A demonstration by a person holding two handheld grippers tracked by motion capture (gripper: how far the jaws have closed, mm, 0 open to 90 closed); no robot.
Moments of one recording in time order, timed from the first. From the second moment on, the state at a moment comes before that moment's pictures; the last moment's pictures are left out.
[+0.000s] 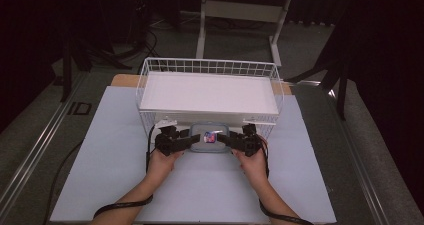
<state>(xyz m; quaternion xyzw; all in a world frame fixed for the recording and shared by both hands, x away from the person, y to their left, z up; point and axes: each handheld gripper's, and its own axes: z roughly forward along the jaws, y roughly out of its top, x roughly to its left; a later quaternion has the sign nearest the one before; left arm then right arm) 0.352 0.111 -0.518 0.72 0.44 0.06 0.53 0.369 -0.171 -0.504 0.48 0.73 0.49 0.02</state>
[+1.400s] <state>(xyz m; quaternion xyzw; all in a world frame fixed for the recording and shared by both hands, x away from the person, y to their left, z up) 0.317 0.130 -0.502 0.72 0.43 0.12 0.53 0.330 -0.164 -0.487 0.44 0.75 0.48 0.12</state>
